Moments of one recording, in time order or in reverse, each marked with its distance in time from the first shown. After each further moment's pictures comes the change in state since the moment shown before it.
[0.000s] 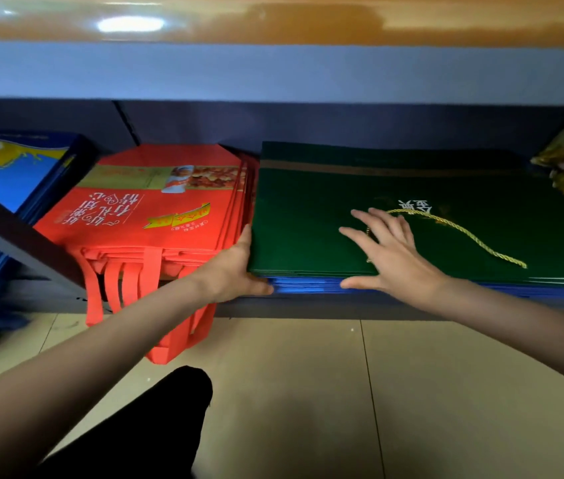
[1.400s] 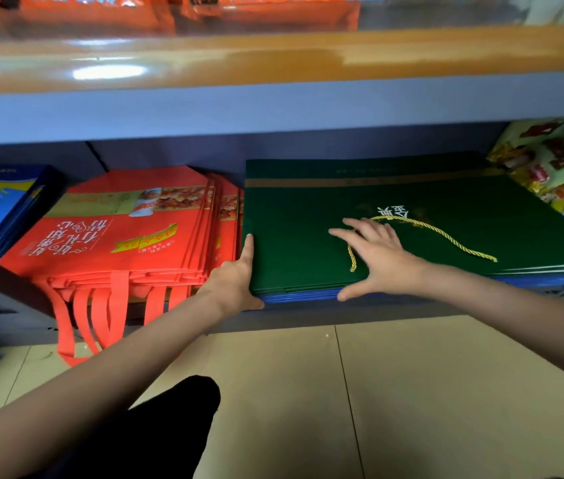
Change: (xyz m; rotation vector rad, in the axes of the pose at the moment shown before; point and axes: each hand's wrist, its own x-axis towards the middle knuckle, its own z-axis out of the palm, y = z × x) left_hand 0.004 0.061 0.030 0.480 0.019 -0.126; right_hand -0.015 0.038 -0.023 0.156 -0.202 0.118
